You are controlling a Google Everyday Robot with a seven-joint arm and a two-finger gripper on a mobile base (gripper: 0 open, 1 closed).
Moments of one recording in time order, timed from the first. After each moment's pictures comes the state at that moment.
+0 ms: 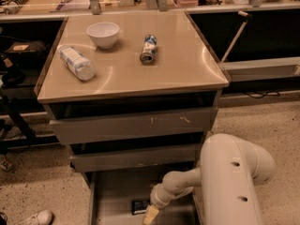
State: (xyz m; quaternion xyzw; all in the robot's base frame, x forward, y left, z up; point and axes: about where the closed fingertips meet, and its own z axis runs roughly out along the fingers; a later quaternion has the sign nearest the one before) arm 0.471 0.011 0.188 -0.58 0.76 0.23 0.15
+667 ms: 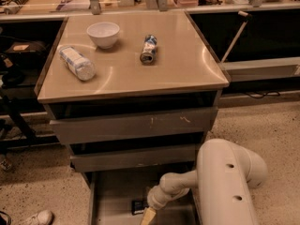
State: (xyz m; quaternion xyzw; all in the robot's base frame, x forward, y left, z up) arm 0.468 0.029 0.166 -0.60 0.75 0.25 0.15
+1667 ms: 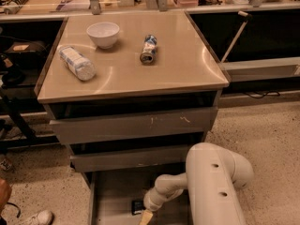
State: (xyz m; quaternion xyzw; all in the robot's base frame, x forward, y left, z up) arm 0.469 0.042 0.126 -0.62 0.73 0.25 0.14
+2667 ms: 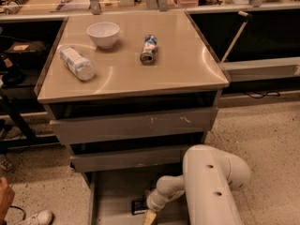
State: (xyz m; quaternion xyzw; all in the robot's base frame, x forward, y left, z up) arm 0.473 0.025 0.102 -0.64 0.72 0.23 0.13
